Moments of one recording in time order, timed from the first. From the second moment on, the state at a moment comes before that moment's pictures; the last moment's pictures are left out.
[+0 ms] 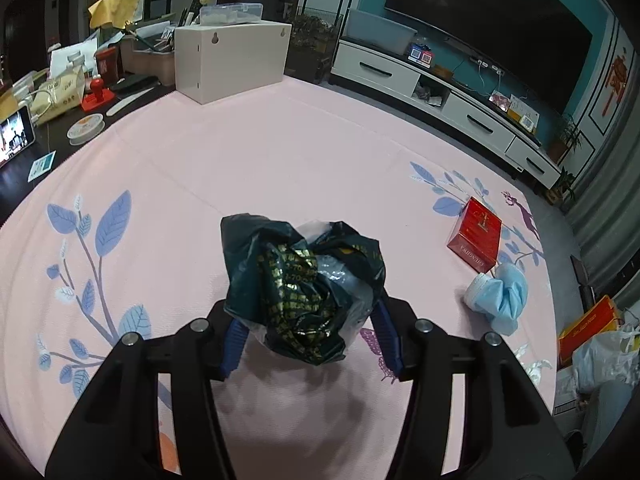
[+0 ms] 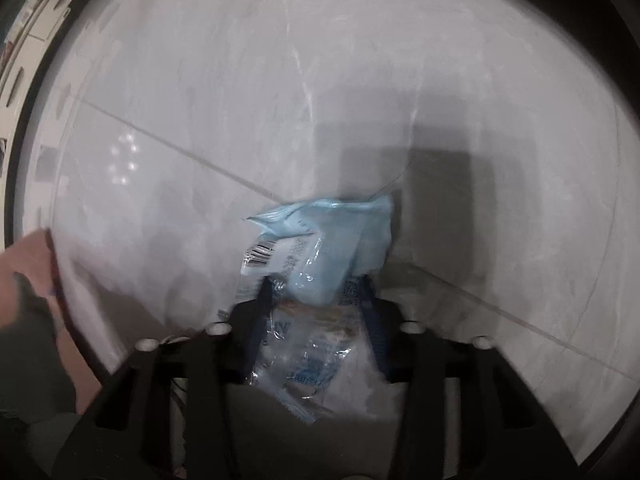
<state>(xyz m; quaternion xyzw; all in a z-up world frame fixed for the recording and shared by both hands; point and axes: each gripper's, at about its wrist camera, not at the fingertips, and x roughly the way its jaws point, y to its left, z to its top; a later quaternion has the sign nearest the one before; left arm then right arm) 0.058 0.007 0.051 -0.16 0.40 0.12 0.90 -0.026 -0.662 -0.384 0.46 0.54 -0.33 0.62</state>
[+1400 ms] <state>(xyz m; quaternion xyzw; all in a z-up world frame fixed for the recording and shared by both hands) 0.039 0.035 0.057 -0.18 0.41 -0.02 0.89 0.018 -0.291 0.122 0.10 0.44 0.03 0.89</state>
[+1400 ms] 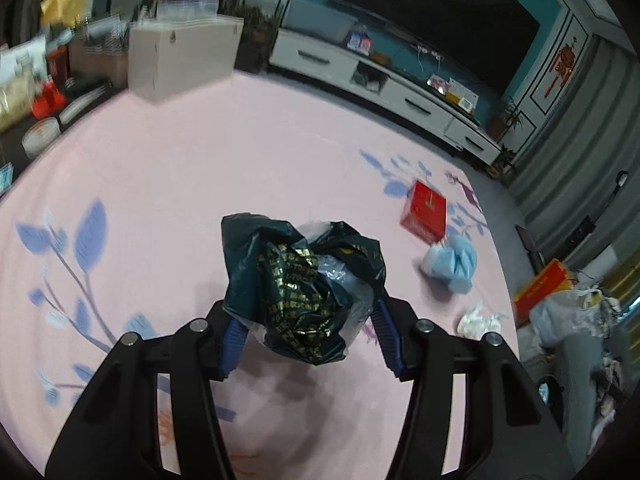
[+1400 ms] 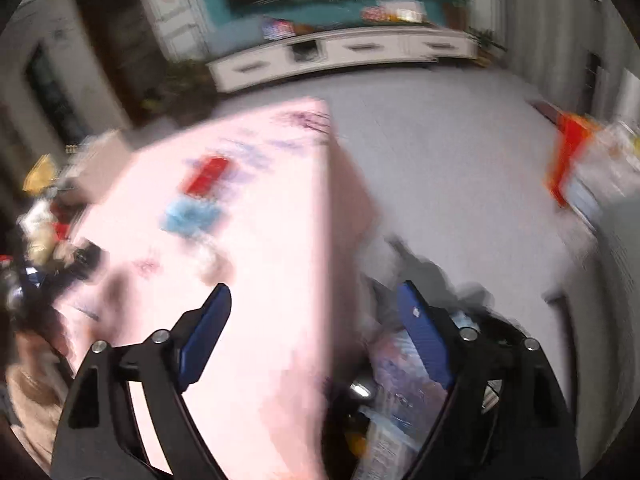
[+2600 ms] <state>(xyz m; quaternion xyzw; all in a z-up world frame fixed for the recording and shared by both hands) -0.015 -0.072 0.087 -0.11 0.40 -0.15 0.90 0.006 -0.210 0.184 0.11 0.35 0.04 0.93</state>
